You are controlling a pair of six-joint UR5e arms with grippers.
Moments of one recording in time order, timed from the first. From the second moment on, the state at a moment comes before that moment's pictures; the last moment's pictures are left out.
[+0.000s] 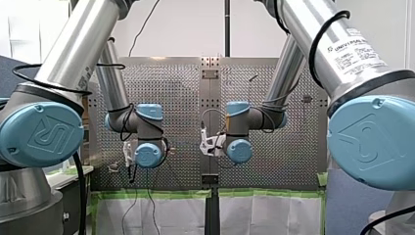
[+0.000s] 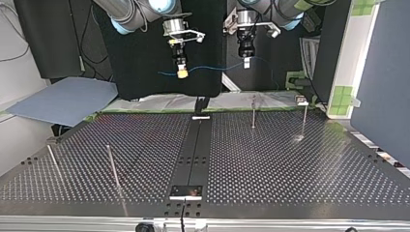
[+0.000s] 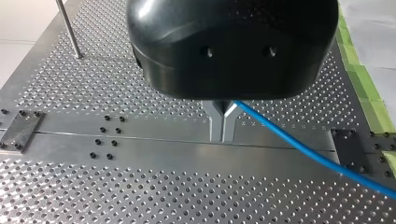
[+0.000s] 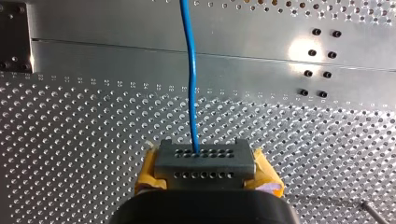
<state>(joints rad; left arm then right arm) -0.55 -1.99 -2.39 -1.89 -2.15 -1.63 2.37 -1.00 2.02 -1.04 1.83 1.47</state>
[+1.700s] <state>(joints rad) -0.55 -2.03 -2.39 -1.89 -2.15 -1.62 2.37 -0.97 2.05 -1.02 1.81 1.48</state>
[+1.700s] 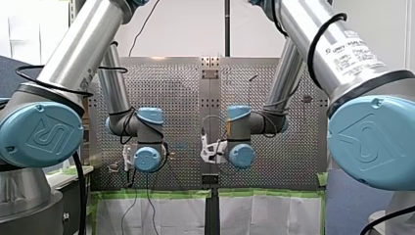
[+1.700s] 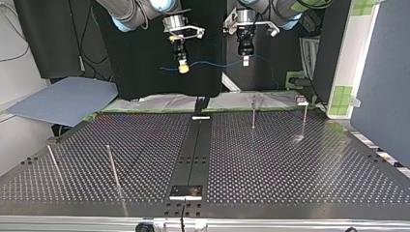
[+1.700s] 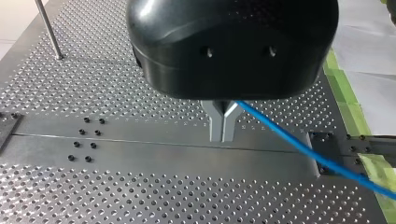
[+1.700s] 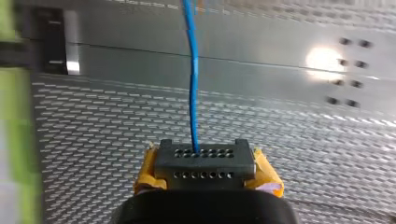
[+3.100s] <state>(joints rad) -0.45 -1.90 -2.55 -1.89 -2.04 -1.78 2.38 -1.06 1.94 -0.93 1.75 1.62</state>
